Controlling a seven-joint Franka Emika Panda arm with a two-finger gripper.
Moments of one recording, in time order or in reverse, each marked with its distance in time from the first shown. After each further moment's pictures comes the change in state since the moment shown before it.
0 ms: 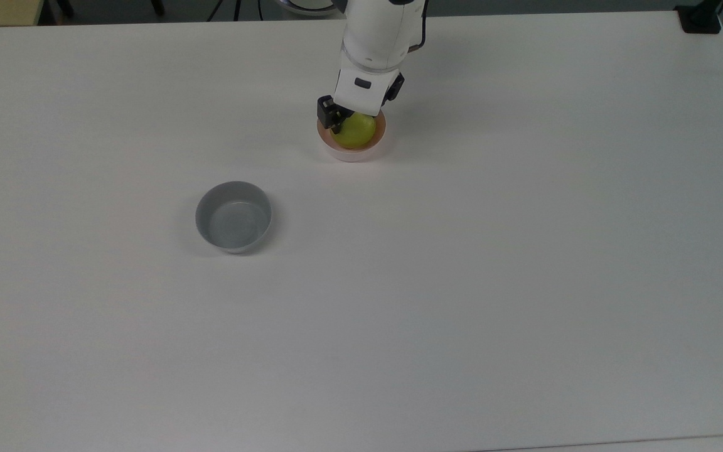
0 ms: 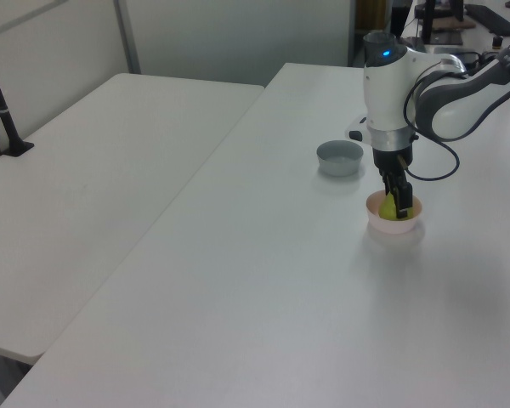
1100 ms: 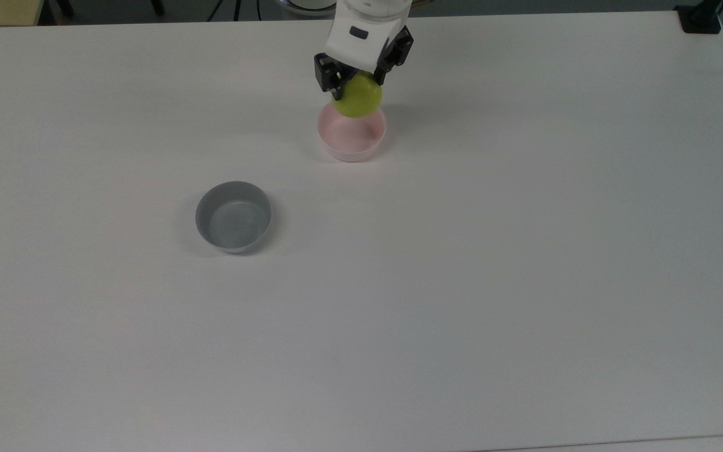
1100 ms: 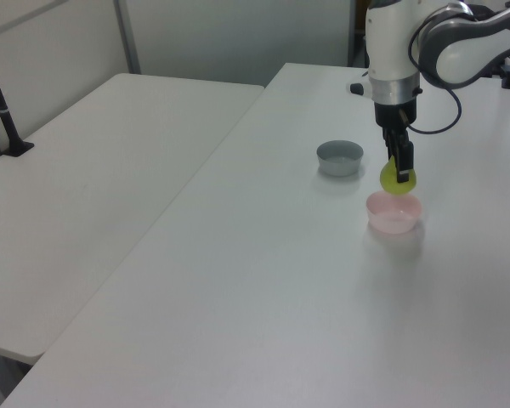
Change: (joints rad) arm 0.002 -0.095 -0.011 0.134 0.042 -0.223 0.050
